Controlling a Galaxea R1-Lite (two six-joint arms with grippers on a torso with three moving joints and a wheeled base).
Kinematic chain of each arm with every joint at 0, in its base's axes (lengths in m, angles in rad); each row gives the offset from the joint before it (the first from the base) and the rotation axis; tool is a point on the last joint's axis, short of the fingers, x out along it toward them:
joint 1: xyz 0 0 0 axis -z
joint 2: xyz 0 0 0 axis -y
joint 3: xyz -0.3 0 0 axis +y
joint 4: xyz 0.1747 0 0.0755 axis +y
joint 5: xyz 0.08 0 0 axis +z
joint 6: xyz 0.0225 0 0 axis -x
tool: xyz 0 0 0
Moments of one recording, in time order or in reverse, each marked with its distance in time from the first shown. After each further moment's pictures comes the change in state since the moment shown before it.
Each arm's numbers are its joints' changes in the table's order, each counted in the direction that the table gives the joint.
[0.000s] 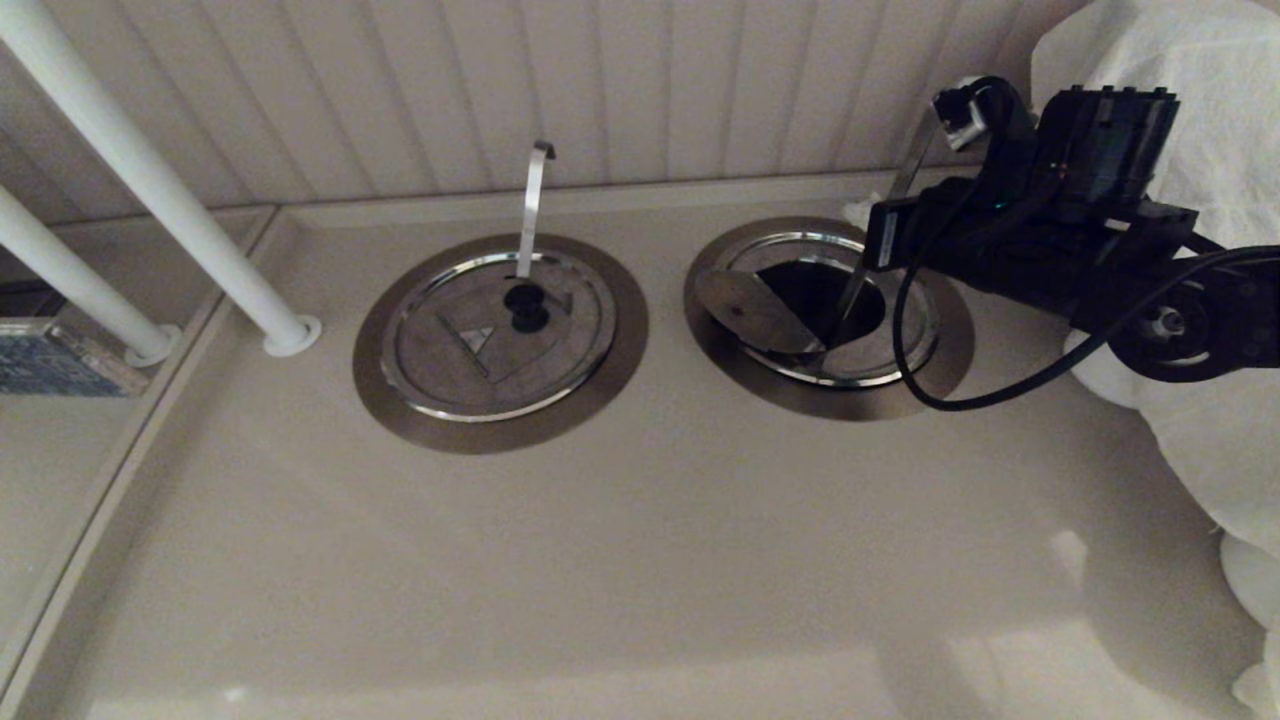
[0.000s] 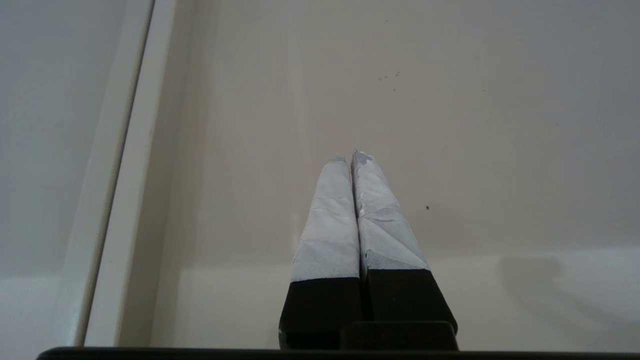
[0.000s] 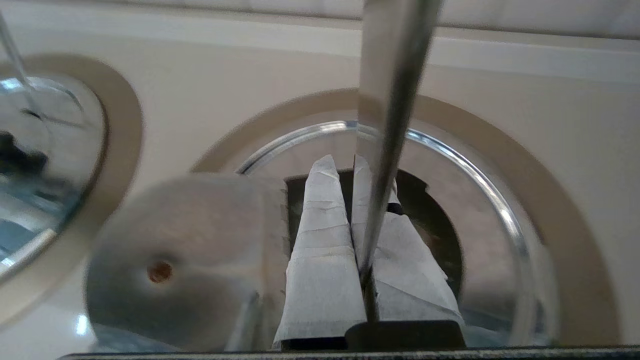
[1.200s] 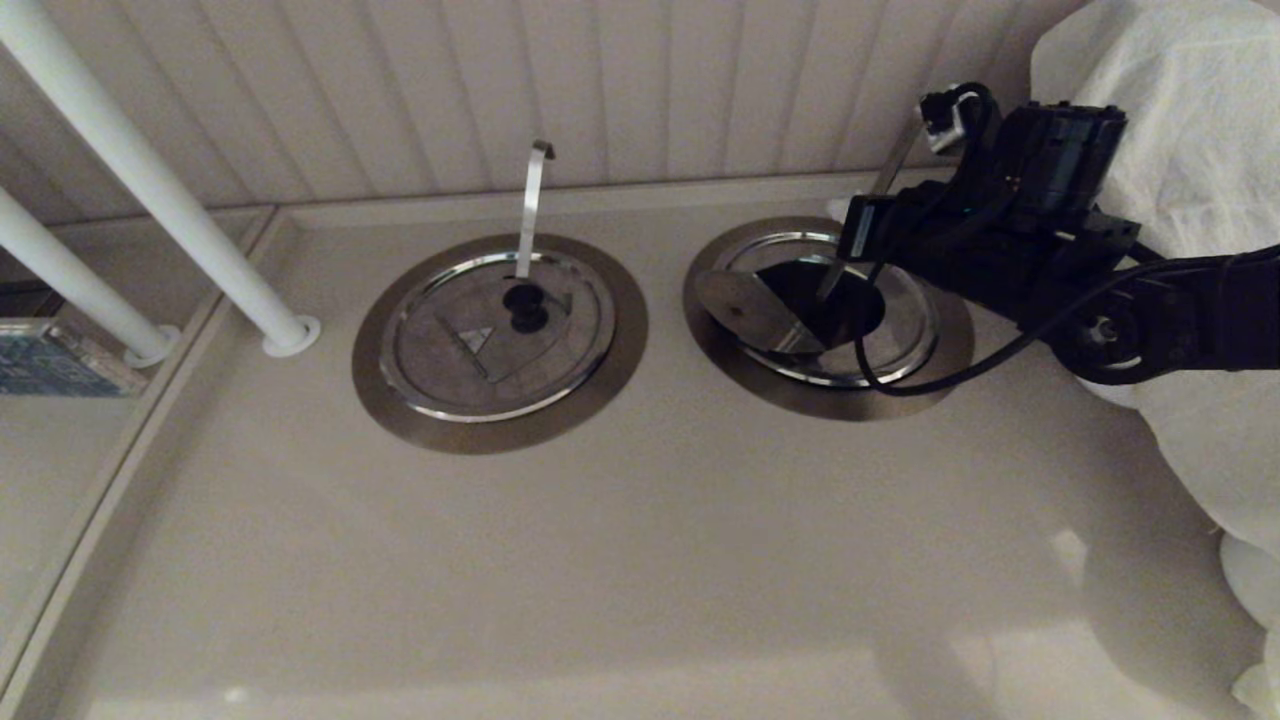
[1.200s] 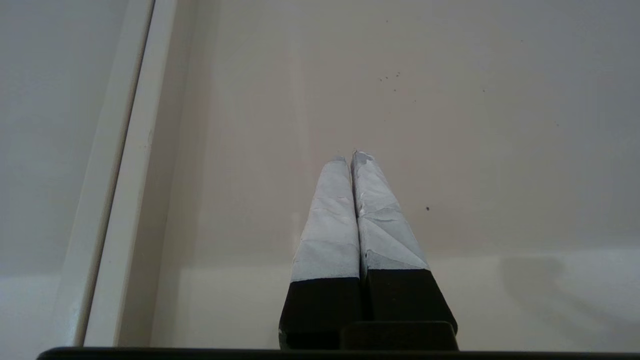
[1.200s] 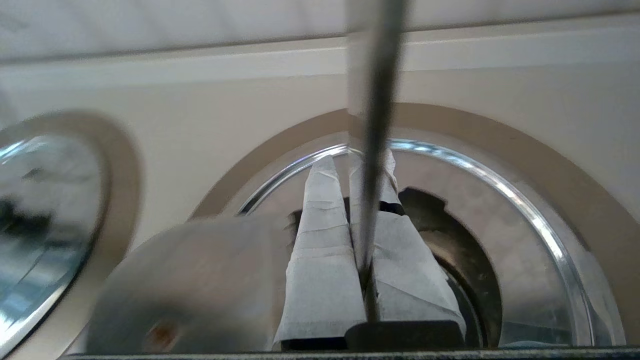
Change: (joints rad) left arm 0.000 0.000 0.000 0.000 0.000 0.000; right arm -0.029 -0.071 -0.042 -0.078 -0.041 -0.127
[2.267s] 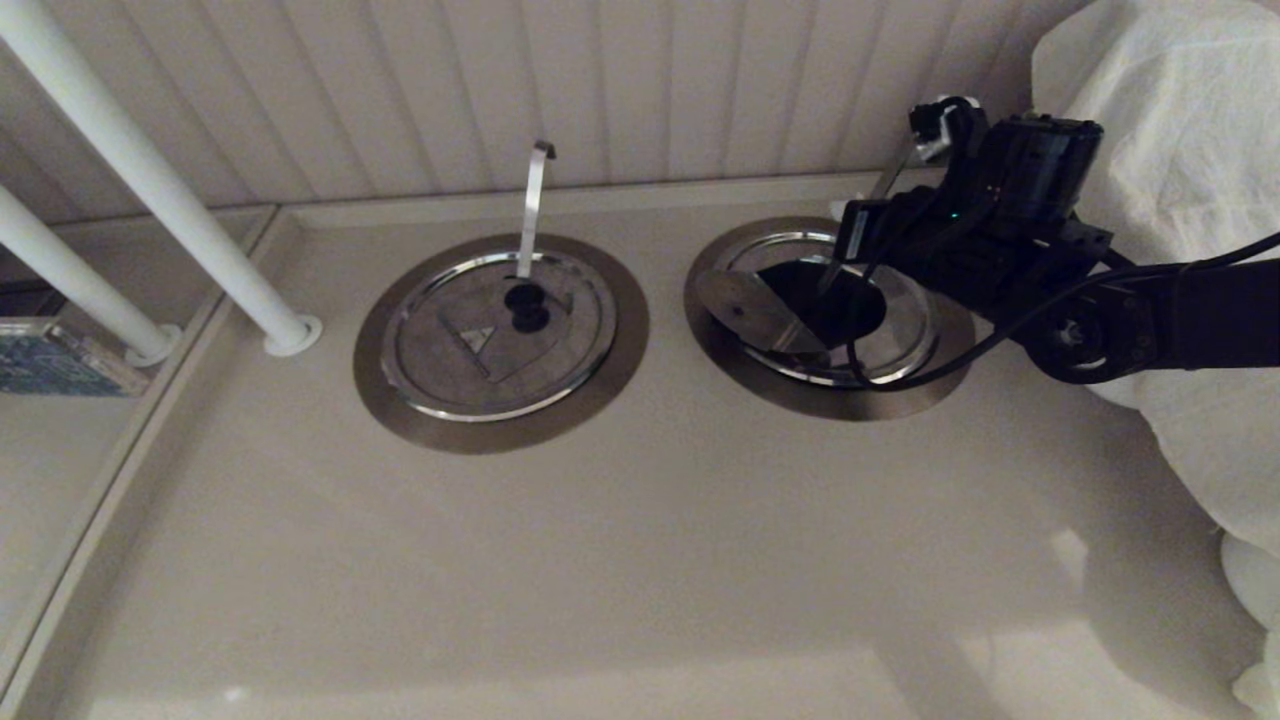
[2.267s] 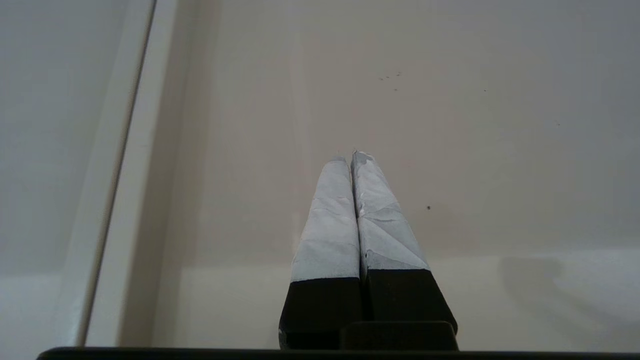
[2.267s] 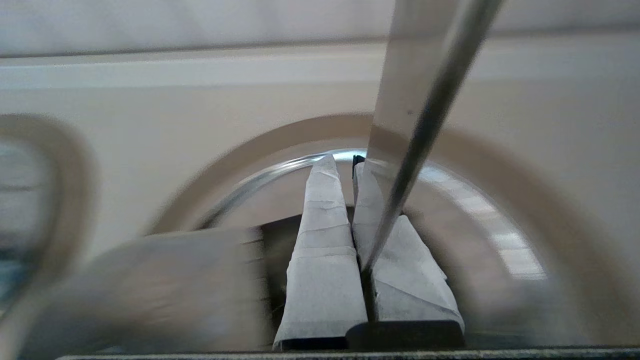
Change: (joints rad) left arm 0.000 0.000 0.000 0.000 0.000 0.000; right arm 0.026 -0.066 -0.048 -0.043 -0.044 0.025
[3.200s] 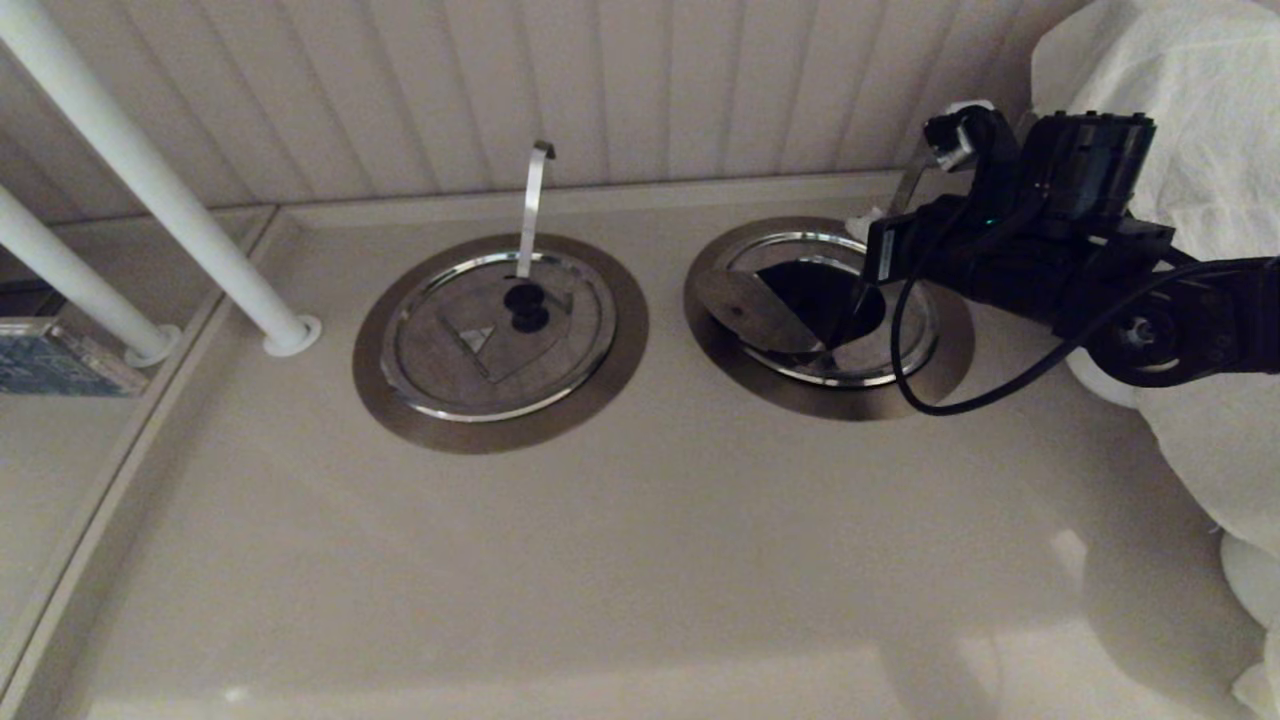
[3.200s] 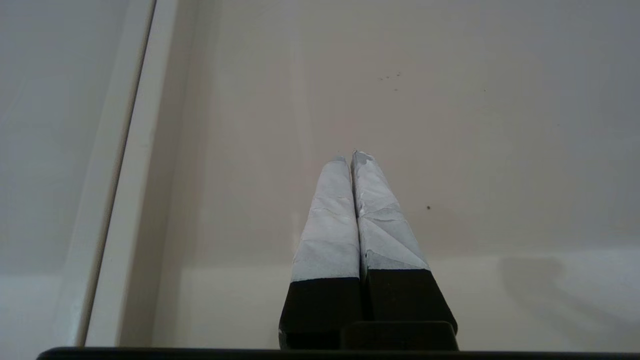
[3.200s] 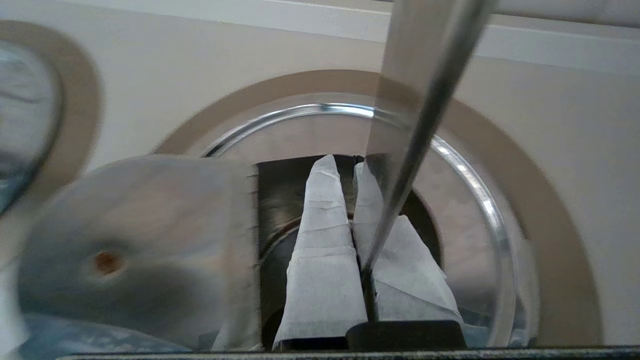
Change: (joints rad) left arm 0.000 0.000 0.000 0.000 0.000 0.000; right arm 0.037 0.086 0.082 0.088 0.087 0.141
